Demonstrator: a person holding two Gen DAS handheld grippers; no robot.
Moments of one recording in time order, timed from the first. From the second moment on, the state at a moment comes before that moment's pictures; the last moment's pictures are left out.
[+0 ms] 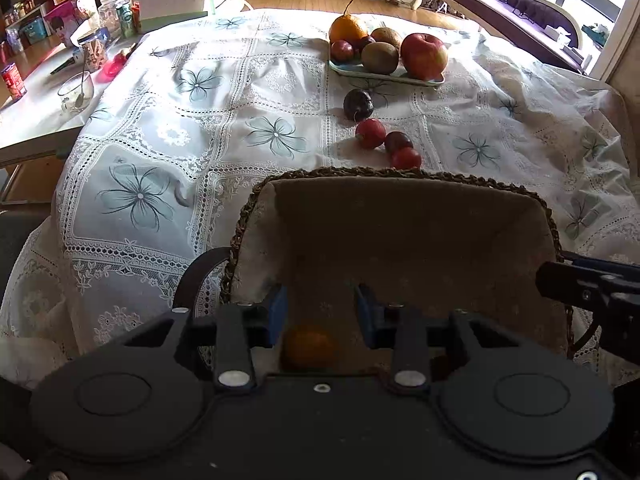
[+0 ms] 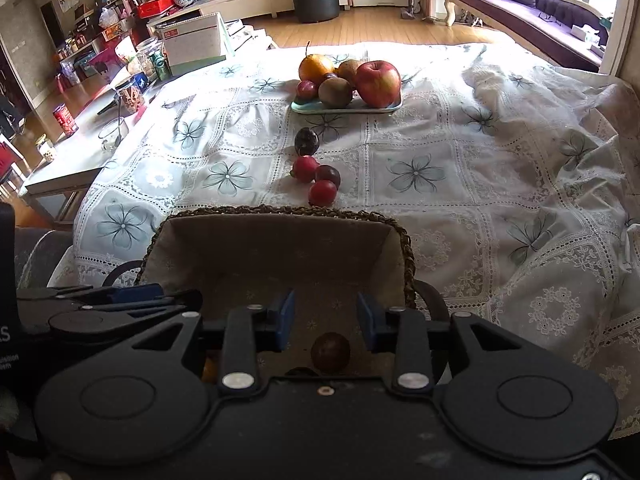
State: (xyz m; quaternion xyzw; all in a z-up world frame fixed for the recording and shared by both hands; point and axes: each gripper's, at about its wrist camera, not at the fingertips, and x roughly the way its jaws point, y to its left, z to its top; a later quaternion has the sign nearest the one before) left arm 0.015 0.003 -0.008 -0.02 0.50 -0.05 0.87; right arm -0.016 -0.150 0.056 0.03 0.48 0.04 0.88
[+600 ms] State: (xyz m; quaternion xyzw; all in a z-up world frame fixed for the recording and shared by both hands) left arm 0.025 0.002 -0.013 -0.02 0.56 -0.10 0.82; right arm 0.009 -0.145 0.045 0.03 0.56 0.05 0.82
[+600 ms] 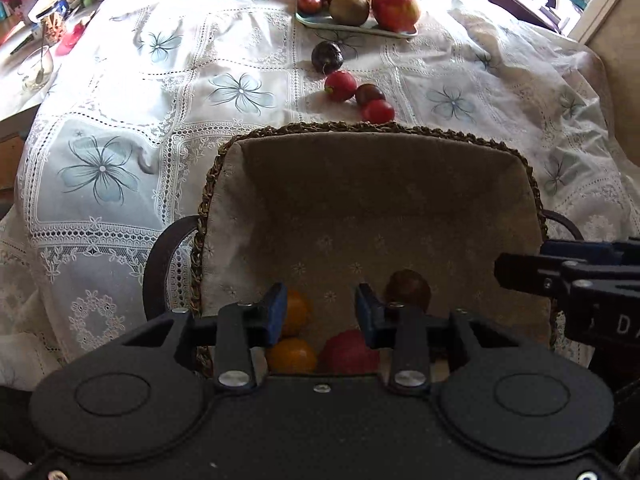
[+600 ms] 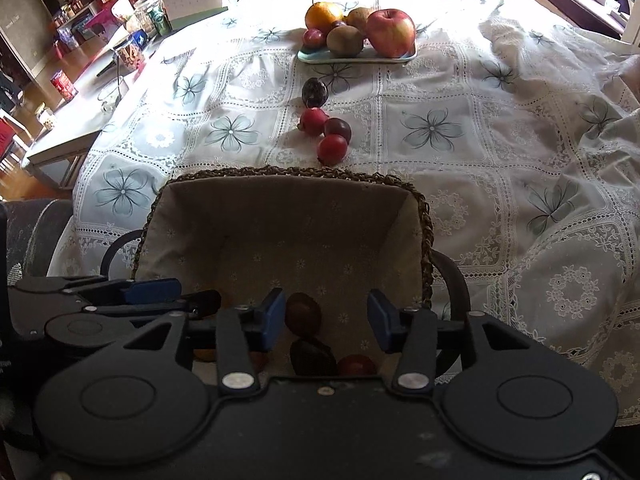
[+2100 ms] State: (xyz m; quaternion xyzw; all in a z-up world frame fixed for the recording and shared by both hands) left arm 0.199 0.012 -0.019 0.01 0.56 0.00 0.83; right arm 0.221 -0.119 -0.067 0.05 0.62 -0.03 0.78
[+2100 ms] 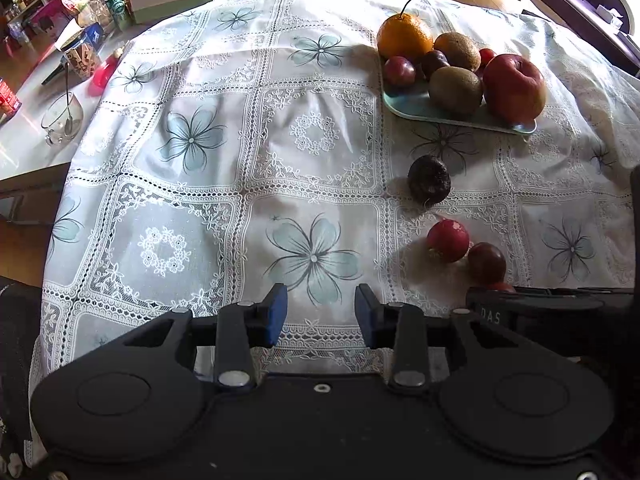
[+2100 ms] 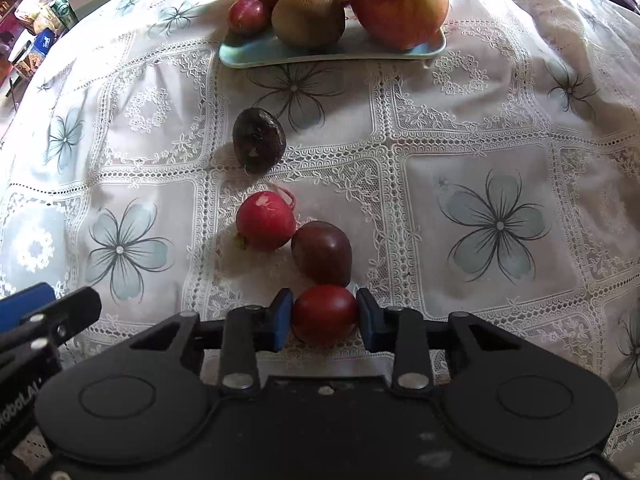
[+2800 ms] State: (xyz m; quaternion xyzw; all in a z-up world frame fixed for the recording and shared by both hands) left arm 0.245 -0.061 -0.055 0.00 0.53 -0.09 0.85; right arm 0.196 -0.197 -0.051 0.13 0.55 -0.09 0.82
